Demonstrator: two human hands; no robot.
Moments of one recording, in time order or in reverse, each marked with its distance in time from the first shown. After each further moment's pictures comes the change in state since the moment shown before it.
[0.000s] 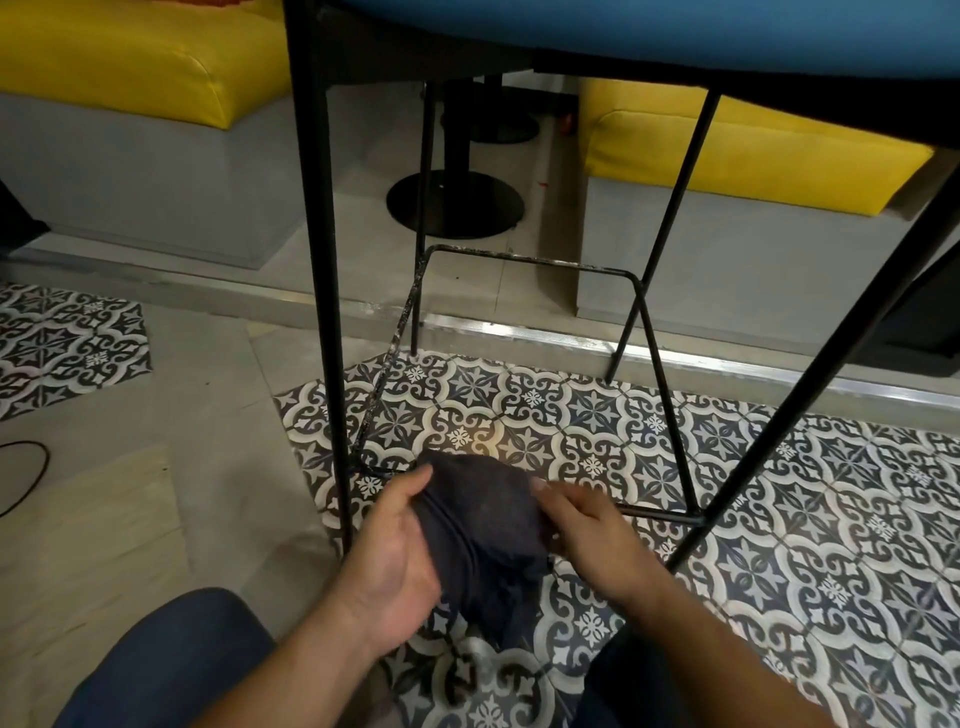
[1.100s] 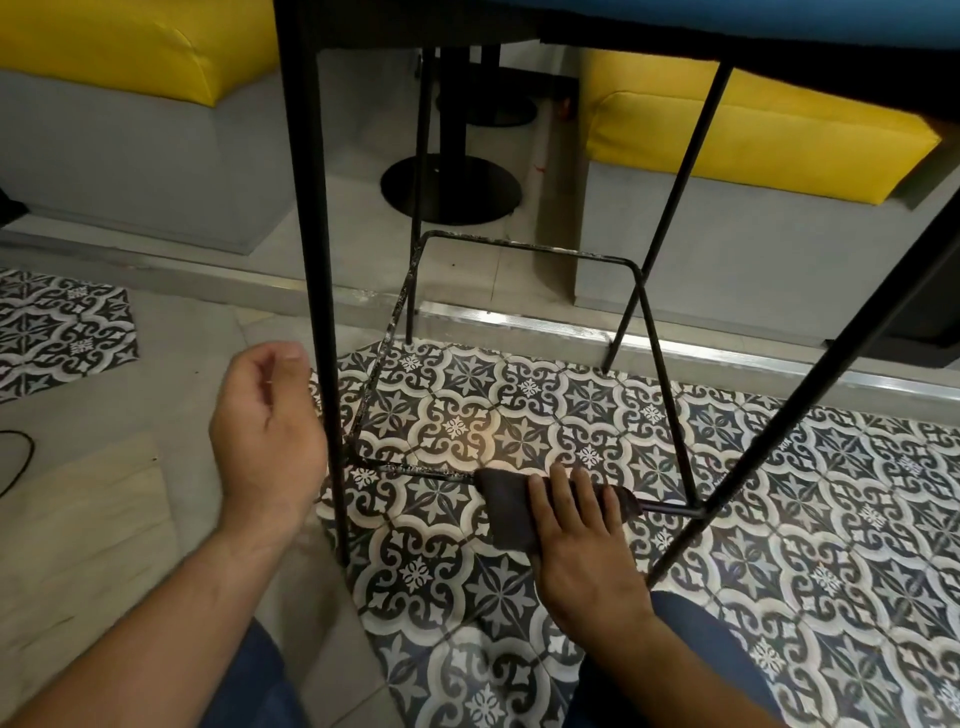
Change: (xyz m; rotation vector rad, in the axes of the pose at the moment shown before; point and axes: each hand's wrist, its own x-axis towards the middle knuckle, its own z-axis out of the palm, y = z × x) left_hand 0.009 0.088 -0.025 0.659 0.780 0.965; right_hand 0.007 0.055 0.018 -1.348 0.142 -0.198
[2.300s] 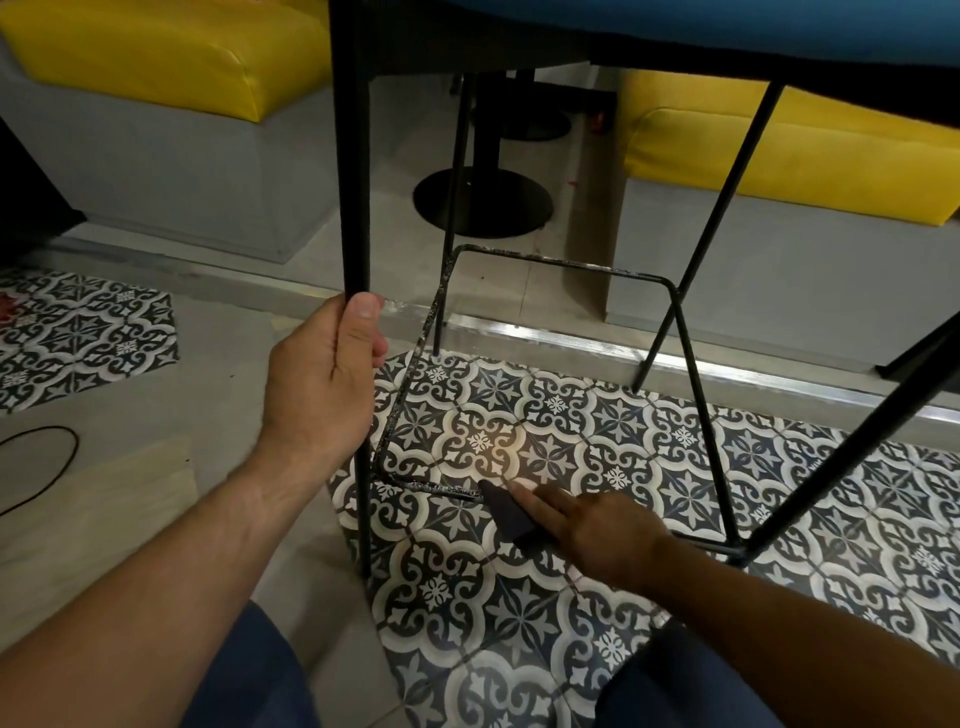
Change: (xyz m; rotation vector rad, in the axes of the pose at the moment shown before) left_hand 0.035 0.029 0.012 0.159 -0.226 0.255; right_hand 0.072 0.036 -0.008 -0.114 -0.079 -0.562
